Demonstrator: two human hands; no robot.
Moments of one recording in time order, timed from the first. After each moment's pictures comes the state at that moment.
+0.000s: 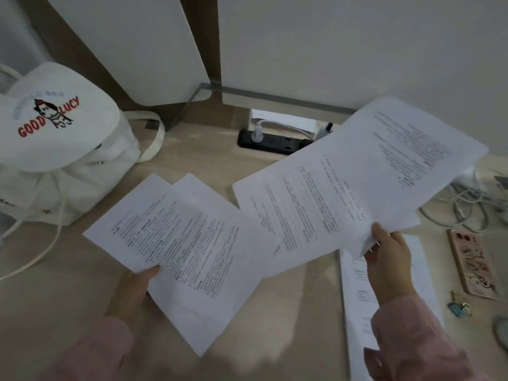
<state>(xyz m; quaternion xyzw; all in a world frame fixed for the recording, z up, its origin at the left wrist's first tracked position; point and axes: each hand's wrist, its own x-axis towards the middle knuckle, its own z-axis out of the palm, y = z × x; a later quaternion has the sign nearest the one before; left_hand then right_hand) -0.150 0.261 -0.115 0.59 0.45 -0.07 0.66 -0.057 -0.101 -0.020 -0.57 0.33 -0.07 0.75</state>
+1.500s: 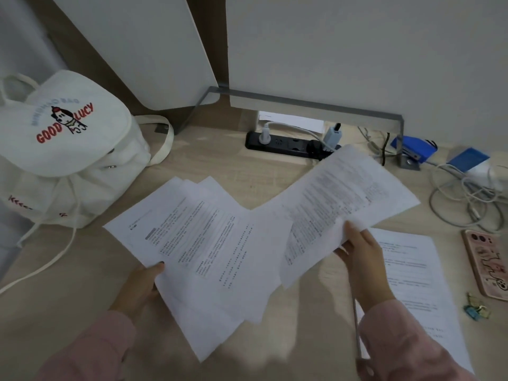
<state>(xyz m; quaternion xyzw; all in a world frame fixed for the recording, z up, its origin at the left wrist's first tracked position) -0.142 0.280 -0.116 0.58 0.45 -0.12 0.66 -0.069 -0.057 -0.027 -0.62 0.25 0.03 0.74</state>
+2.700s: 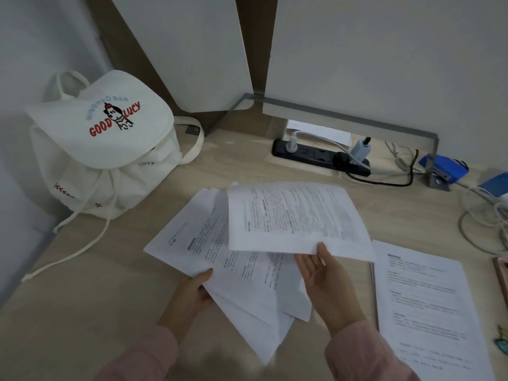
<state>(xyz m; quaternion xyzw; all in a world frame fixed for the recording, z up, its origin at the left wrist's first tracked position) -0.161 0.234 -0.100 0.46 0.38 -0.12 0.79 -0.088 0.027 -0.042 -0.32 0.32 0.16 0.88</state>
